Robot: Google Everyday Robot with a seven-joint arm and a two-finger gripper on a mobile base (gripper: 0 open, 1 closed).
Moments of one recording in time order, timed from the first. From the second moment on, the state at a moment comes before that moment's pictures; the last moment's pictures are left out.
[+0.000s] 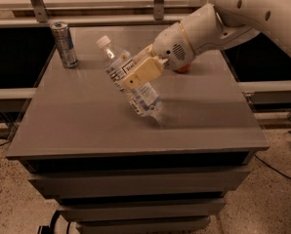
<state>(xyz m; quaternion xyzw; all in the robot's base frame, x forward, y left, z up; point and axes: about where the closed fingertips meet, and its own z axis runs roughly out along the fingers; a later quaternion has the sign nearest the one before) 0.537 0.024 0.924 -0.56 0.68 0.38 0.29</state>
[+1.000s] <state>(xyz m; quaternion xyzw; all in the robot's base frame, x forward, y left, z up) 0.532 -0.003 0.949 -0.64 0.53 0.37 0.43</state>
